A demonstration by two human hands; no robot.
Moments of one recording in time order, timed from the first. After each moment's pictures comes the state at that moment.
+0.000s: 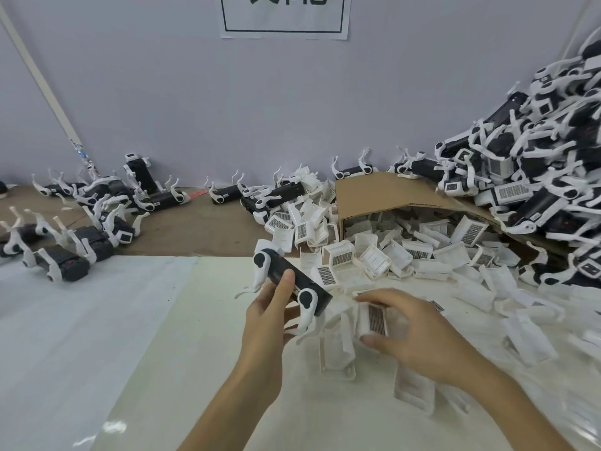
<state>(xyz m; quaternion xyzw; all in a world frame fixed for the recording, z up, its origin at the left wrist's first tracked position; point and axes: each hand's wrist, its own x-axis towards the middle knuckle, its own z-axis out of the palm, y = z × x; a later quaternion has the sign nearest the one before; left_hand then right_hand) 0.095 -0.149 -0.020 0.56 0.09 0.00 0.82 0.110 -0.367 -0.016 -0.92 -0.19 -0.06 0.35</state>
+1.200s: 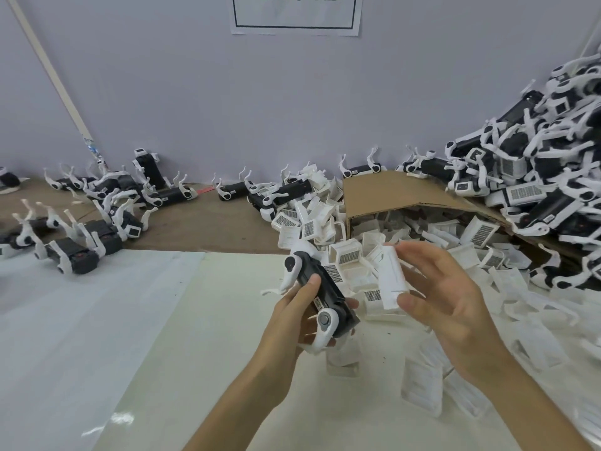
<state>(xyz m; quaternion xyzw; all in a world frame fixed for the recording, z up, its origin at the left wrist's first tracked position) 0.093 -0.152 -0.017 0.59 0.00 -0.09 0.80 0.108 -0.369 -0.002 -0.65 -0.26 -0.08 0.71</state>
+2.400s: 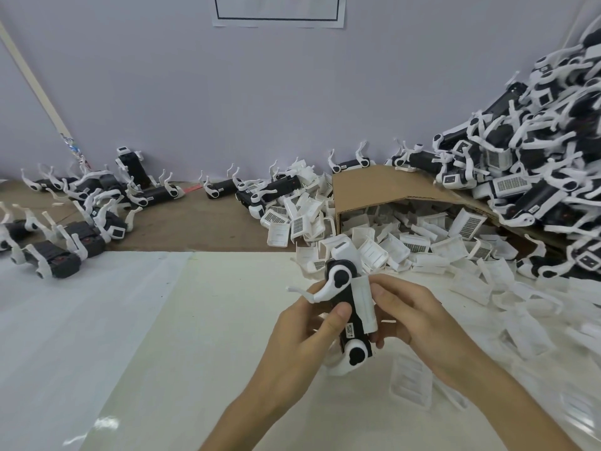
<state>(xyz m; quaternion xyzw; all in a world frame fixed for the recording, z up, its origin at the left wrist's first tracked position) 0.078 -0.166 -0.024 0.73 -0.16 0.00 0.66 0.097 -0.348 0.002 -0.71 -0.14 0.07 0.69</state>
